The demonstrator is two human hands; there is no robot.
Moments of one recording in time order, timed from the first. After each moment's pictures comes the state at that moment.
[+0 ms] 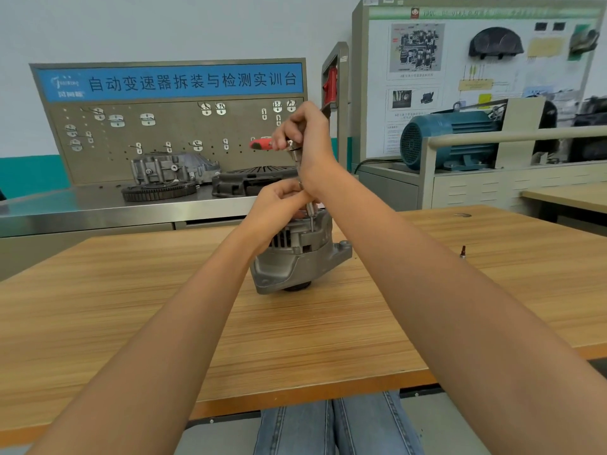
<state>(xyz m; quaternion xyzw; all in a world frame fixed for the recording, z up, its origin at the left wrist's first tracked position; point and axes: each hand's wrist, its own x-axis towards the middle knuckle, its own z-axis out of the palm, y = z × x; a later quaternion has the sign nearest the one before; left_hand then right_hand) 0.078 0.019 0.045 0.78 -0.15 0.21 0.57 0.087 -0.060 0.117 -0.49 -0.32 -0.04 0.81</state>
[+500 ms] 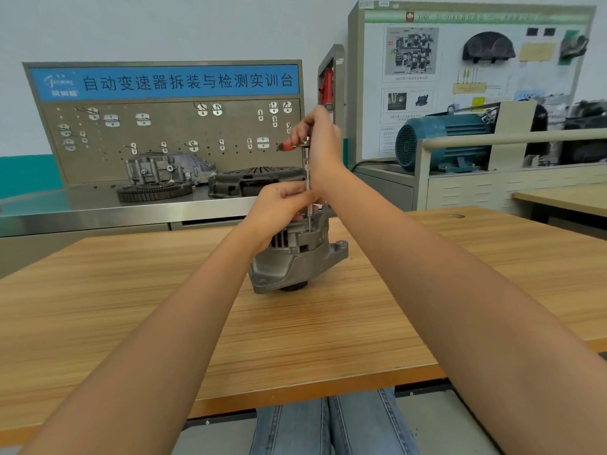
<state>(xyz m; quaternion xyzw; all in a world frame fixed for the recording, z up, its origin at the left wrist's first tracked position) 0.079 0.016 0.048 0.79 -0.16 0.19 0.57 0.097 -0.068 0.116 -0.53 -0.22 -0.14 0.80</state>
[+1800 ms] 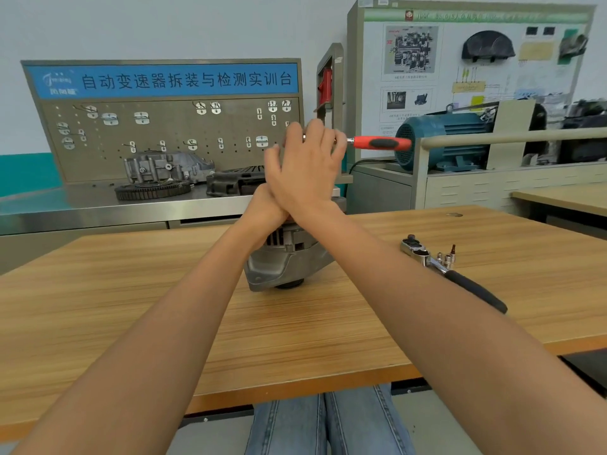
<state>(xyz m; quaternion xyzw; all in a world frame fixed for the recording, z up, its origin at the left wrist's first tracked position) 0.078 0.017 0.048 0.81 -0.12 0.25 0.51 0.096 -0.054 0.075 -0.77 -0.13 -0.57 0.26</state>
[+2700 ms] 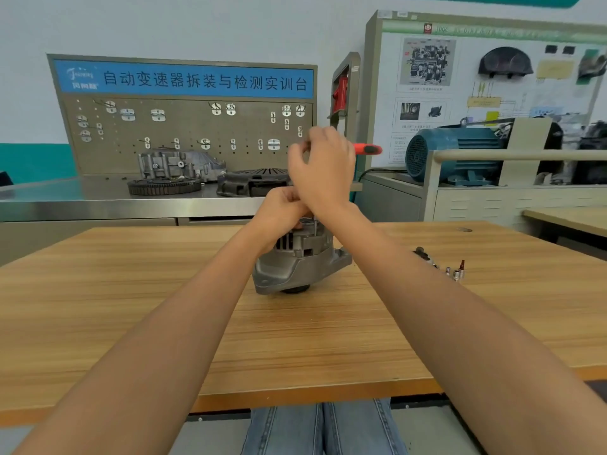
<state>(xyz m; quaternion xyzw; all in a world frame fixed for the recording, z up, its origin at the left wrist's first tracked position) 0.074 0.018 0.046 0.79 -0.13 0.22 0.55 0.096 -0.064 0.088 -0.76 -0.22 -0.48 0.39</state>
